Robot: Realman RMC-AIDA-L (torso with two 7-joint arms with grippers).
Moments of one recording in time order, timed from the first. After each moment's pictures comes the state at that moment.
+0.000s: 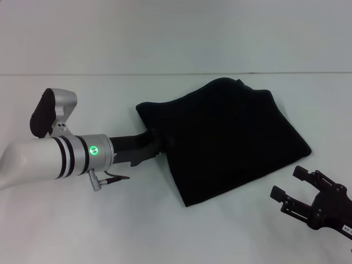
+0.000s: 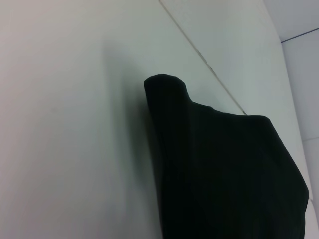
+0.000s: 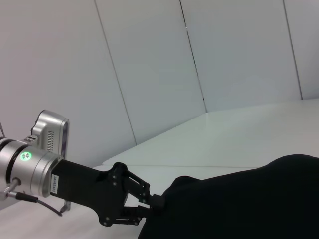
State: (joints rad) left arm -0.74 -2.12 0.94 0.34 1.84 0.89 -2.46; right arm 0.29 2.08 -0.69 -0.25 -1.59 -1.45 0.86
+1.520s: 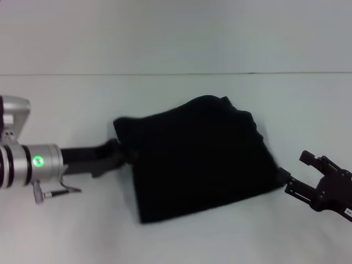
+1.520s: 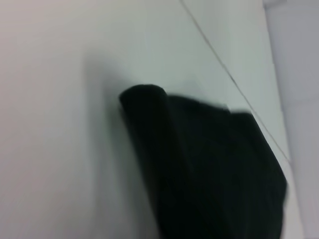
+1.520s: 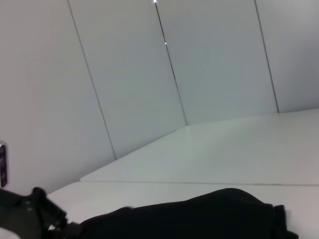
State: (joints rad) left arm -0.64 -1.99 0.94 0.35 1.84 1.14 -2.42; right arm 0.32 2.09 -0.62 -0.25 -1.58 -1.42 0.87
